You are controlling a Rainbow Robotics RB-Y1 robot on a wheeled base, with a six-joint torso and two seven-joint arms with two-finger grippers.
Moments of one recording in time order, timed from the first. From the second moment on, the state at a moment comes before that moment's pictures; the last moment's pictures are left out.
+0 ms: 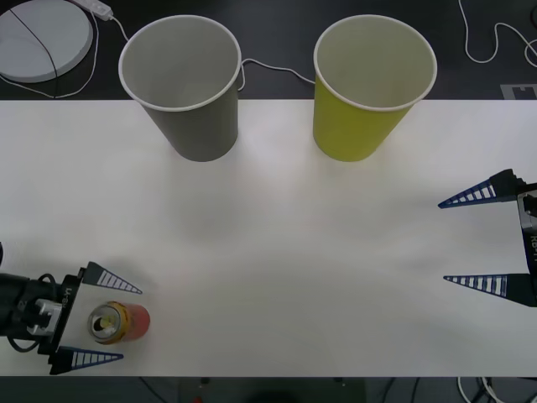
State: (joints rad) right arm 0.01 -0.78 -0.37 -1.89 1.53 -1.56 -0.10; left arm -0.26 0.83 -0.30 -0.85 -1.16 -1.57 -0.97
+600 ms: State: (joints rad) right arm 0.01 -0.78 -0.37 -1.89 1.53 -1.56 -0.10; left arm -0.26 0.81 -0.30 -0.84 -1.15 -1.57 -0.96
